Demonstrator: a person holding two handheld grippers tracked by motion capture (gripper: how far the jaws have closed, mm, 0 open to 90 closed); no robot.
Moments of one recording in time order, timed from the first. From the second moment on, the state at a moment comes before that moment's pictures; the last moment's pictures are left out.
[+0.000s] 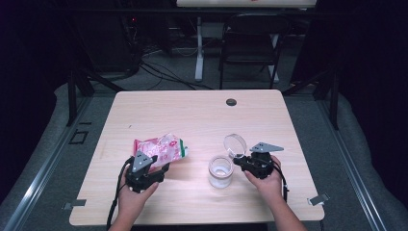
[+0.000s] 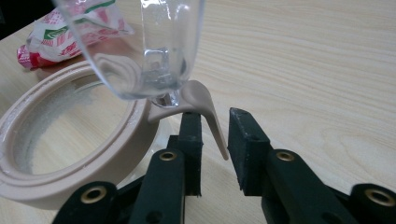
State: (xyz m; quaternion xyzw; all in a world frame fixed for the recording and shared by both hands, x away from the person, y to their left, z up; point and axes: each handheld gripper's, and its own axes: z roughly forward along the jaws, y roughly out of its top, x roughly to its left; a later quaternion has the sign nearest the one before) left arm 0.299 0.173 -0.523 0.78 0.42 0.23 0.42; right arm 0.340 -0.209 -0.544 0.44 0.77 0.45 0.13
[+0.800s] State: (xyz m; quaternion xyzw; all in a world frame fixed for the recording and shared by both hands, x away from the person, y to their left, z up) left arm 0.324 0.127 -0.539 0.82 0.36 0.27 0.35; right arm 0.305 -0.234 -0.543 0.45 0.75 0.46 0.17
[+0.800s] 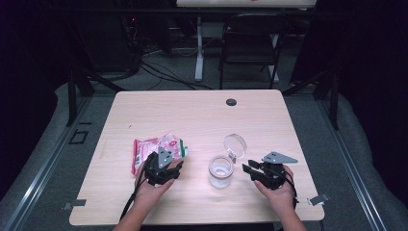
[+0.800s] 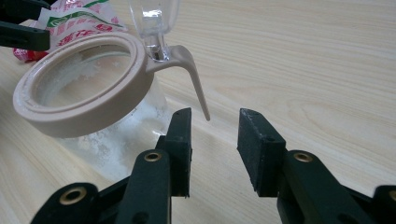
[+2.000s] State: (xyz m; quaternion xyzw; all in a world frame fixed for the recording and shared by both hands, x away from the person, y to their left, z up) left arm 0.341 0.120 -0.555 0.81 0.36 0.32 0.32; right arm 0.295 -0.238 -0.543 0.44 0.75 0.46 0.18
